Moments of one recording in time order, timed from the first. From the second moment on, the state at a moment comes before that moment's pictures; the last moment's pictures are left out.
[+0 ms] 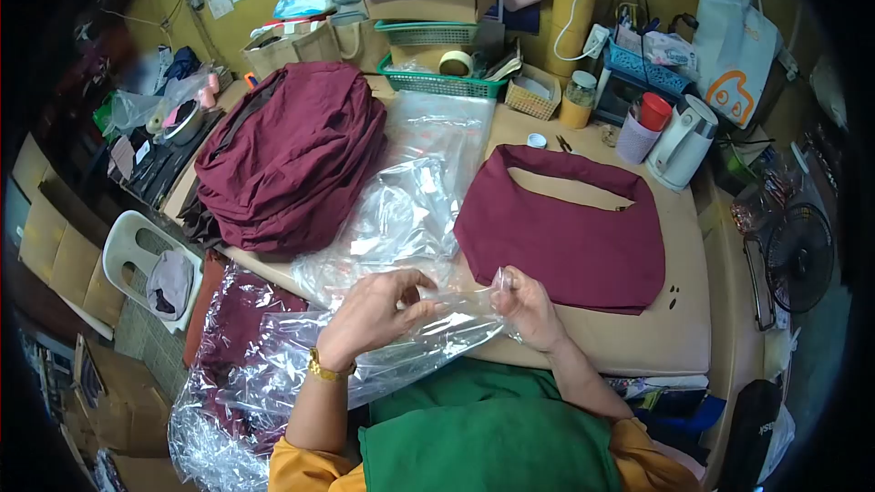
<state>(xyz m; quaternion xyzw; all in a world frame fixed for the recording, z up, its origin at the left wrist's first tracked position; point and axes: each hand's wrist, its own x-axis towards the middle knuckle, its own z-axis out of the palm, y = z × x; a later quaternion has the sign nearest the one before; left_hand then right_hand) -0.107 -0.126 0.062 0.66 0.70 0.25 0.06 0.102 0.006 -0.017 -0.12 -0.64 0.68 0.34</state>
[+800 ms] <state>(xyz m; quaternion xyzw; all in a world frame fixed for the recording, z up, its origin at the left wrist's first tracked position) -0.072 -0.101 0.019 0.60 0.65 0.47 -0.02 0.126 0.022 -0.017 -0.31 -0.58 0.61 0.45</state>
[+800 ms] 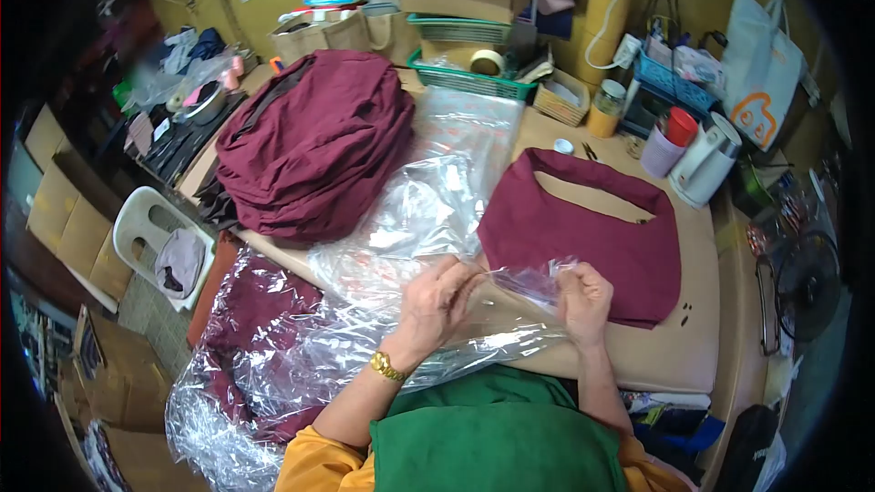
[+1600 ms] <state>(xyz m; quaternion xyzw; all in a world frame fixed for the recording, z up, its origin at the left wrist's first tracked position) -0.103 -0.139 0.017 0.56 0.39 0.25 0.69 0.203 0.111 -0.033 -0.44 -0.33 0.48 0.68</state>
